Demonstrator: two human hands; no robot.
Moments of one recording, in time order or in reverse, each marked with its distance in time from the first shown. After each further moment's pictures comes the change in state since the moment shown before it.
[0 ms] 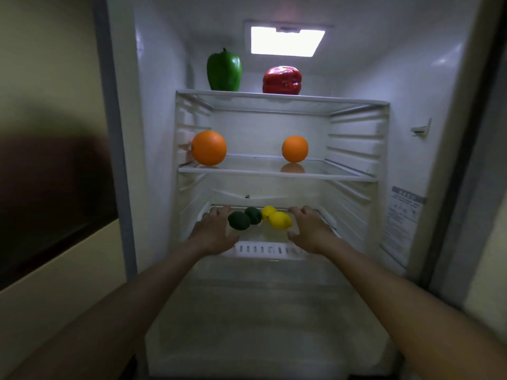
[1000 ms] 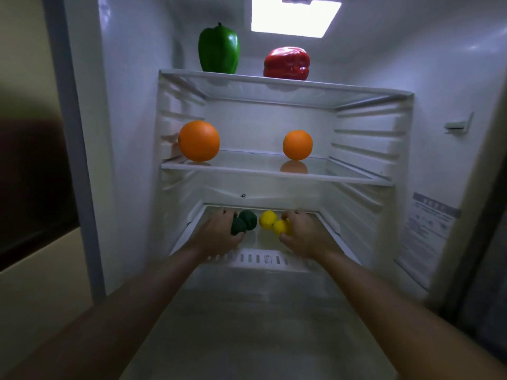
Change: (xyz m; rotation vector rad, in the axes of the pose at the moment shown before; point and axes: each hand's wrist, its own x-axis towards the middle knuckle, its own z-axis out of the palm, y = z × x) left_hand 0.053 -0.009 0.042 -0.166 0.025 0.114; right_hand 0.036 0.008 0.027 0.150 0.043 -0.009
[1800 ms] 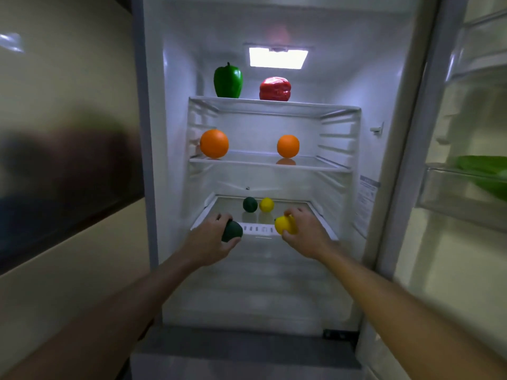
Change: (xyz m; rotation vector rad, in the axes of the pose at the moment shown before) left_hand -0.161 0.069 -0.057 0.139 0.140 0.091; right_hand -0.141 -0.049 -0.061 0.054 0.106 -0.061
